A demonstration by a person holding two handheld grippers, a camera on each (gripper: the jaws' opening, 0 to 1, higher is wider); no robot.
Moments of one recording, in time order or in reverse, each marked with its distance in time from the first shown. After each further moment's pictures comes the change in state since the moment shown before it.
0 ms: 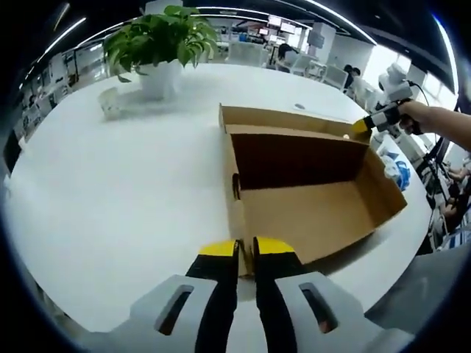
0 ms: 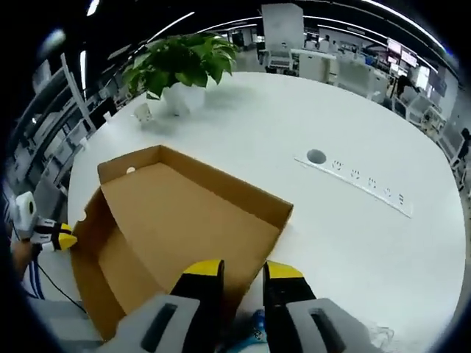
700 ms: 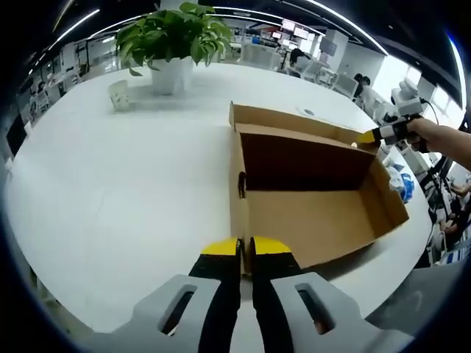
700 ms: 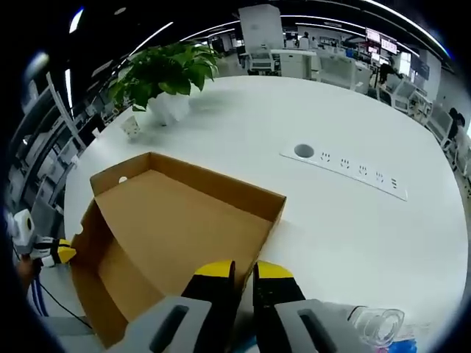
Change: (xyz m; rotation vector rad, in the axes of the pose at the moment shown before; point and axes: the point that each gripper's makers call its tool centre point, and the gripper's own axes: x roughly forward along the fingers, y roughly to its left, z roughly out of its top) left arm 0.000 0.001 0.000 -0.059 -0.009 0.026; right arm -0.003 -0.002 -0.003 0.058 -0.035 -0.021
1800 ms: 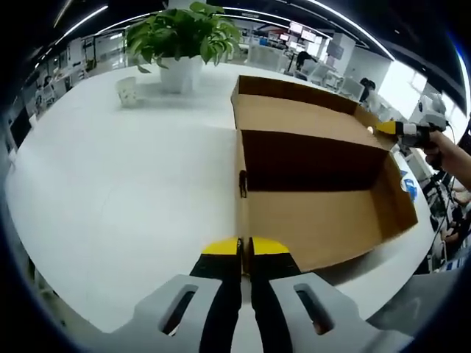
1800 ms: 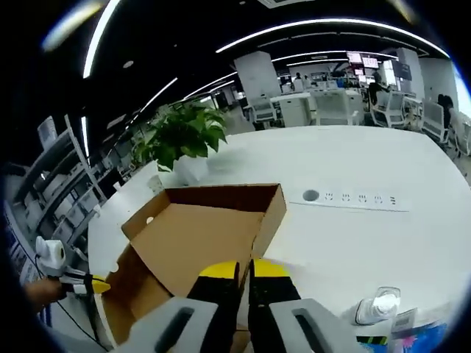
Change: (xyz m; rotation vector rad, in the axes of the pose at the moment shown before) left arm -0.002 0.008 -0.001 -0.036 -0.004 0.032; right arm -0.057 0.023 0.034 0.115 -0.367 0.137
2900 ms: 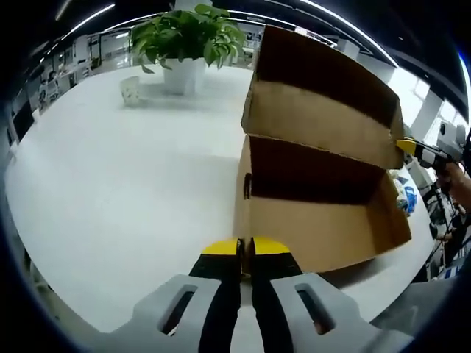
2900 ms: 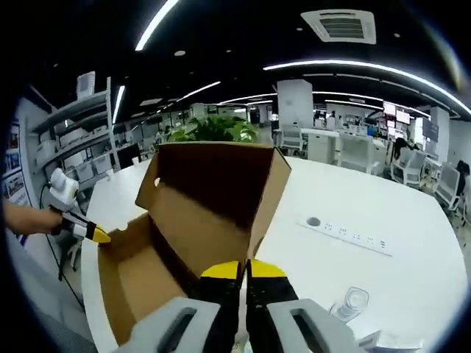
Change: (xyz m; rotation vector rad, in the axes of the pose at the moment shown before) left arm 0.003 -0.005 0.002 -0.038 -0.029 0.001; right arm -0.042 0.012 -0.020 -0.345 -0.082 0.040
